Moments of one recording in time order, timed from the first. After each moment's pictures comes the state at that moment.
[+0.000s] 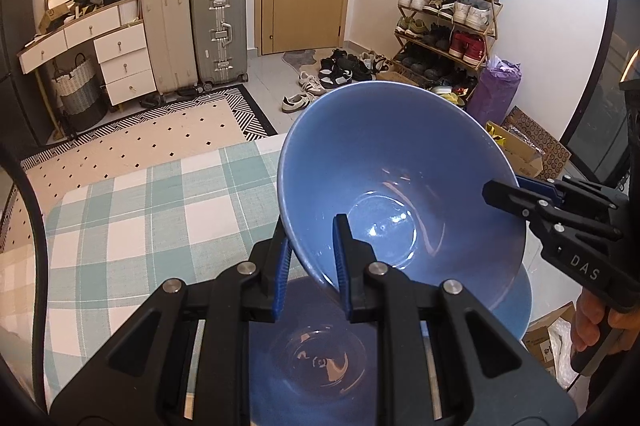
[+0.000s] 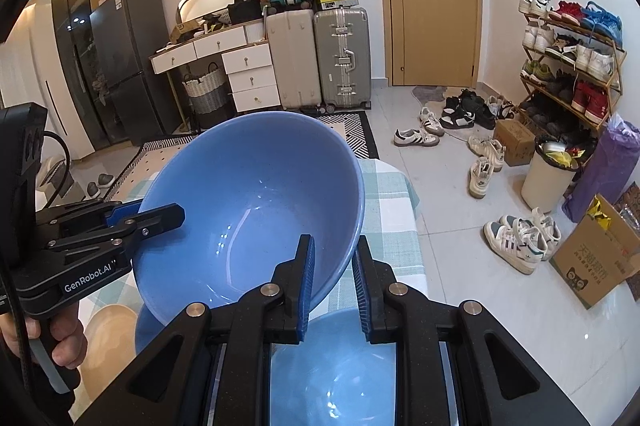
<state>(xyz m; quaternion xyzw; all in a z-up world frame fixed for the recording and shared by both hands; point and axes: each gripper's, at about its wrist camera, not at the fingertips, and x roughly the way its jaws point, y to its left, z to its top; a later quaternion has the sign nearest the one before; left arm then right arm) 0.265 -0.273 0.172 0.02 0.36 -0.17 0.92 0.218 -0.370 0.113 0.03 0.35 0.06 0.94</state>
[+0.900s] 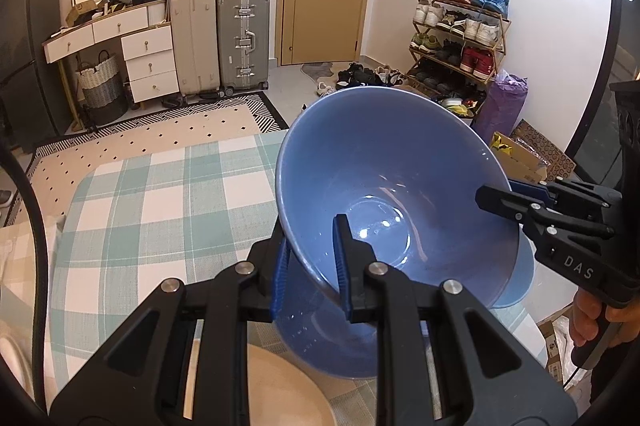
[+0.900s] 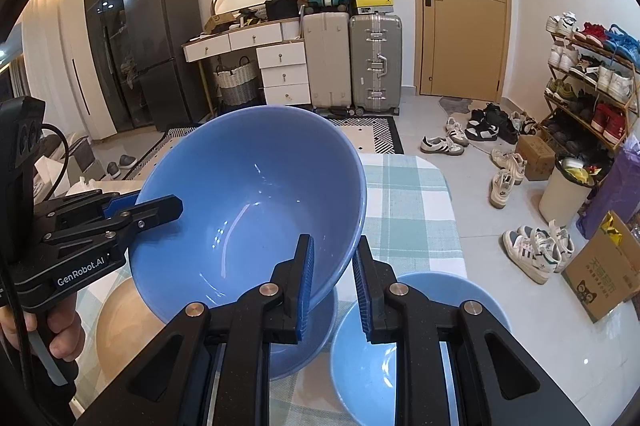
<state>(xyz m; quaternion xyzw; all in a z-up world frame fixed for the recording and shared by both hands) 0.152 -0.220 0.185 0.00 0.34 -0.14 0.93 0.163 -0.308 0.105 0.00 0.34 0.11 0.93</state>
